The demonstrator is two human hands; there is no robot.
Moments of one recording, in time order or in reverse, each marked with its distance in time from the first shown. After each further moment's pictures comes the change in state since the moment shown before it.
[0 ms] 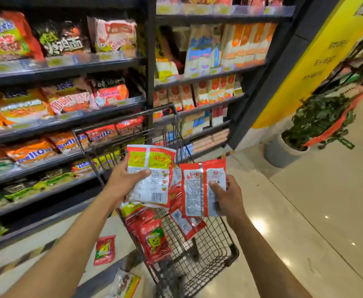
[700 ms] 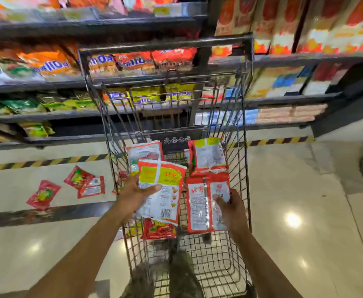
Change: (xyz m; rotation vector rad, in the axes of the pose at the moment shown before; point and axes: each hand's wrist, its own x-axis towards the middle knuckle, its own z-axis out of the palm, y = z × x) left_hand 0.074 -0.222 0.051 -0.018 0.361 -0.408; right_hand 0.176 0.224 0.071 -0.228 -0.504 0.208
